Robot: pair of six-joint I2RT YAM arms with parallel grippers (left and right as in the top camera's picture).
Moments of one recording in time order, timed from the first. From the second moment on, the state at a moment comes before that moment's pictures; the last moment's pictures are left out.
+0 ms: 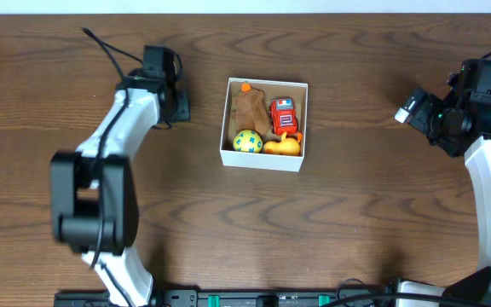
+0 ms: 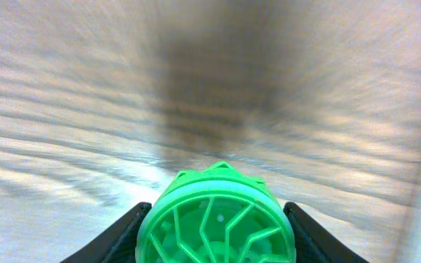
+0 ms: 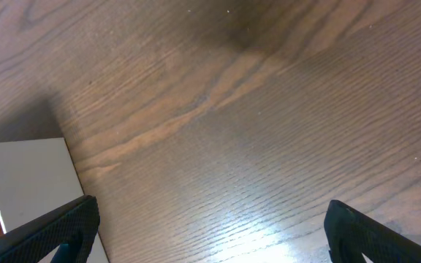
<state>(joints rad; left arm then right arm) -0.10 1.90 1.38 -0.63 -0.04 -0.19 -0.19 1.47 1.26 -0.87 -0.08 0.42</state>
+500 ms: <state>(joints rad) -0.45 1.52 1.38 -0.71 0.05 -0.19 -0.19 1.47 1.26 -0.87 -0.08 0.42</state>
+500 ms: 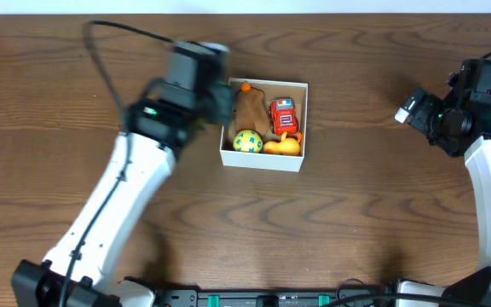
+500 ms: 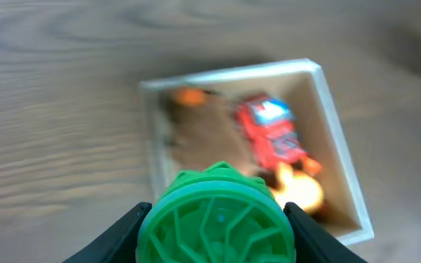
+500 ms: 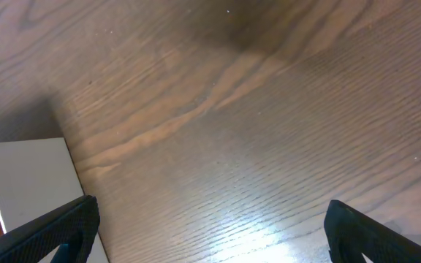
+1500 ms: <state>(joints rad) -0.52 1.46 1.53 -0.84 -0.18 -0.21 -0.19 1.47 1.26 -0.87 -0.08 0.42</state>
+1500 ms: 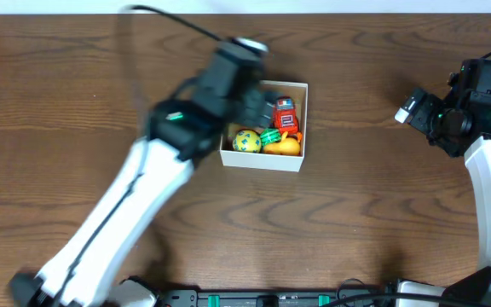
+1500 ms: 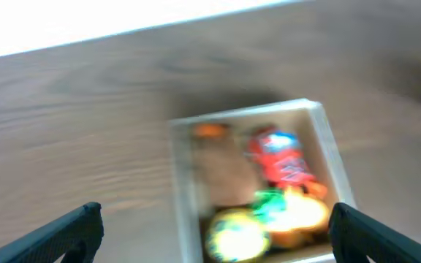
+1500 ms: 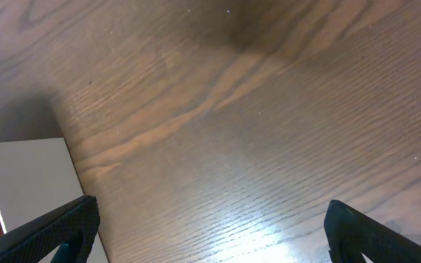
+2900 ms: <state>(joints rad) -0.02 1.33 1.54 -1.15 -0.34 -0.43 -0.19 1.47 1.26 -0.87 -0.08 0.42</state>
